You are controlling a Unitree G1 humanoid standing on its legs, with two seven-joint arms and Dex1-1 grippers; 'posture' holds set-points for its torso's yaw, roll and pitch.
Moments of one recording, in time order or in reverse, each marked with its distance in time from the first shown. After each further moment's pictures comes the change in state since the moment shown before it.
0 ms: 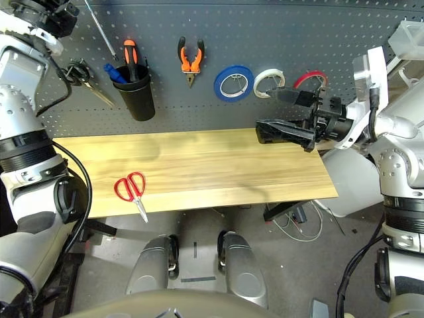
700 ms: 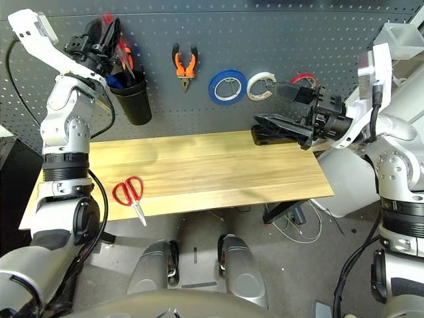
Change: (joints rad) left arm 0.143 0.065 -0.147 0.088 0.267 -0.307 -0.057; right arm -0.002 0.028 0.007 -0.026 0.028 0.026 -0.031
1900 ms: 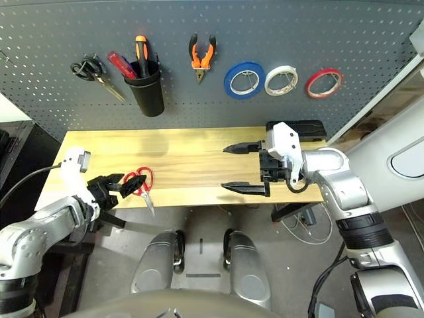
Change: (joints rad) left arm 0.860 0.056 -0.099 -0.447 -0.284 0.665 0.198; right arm 0.117 0.108 0.345 0.104 -0.381 -0.389 0.167
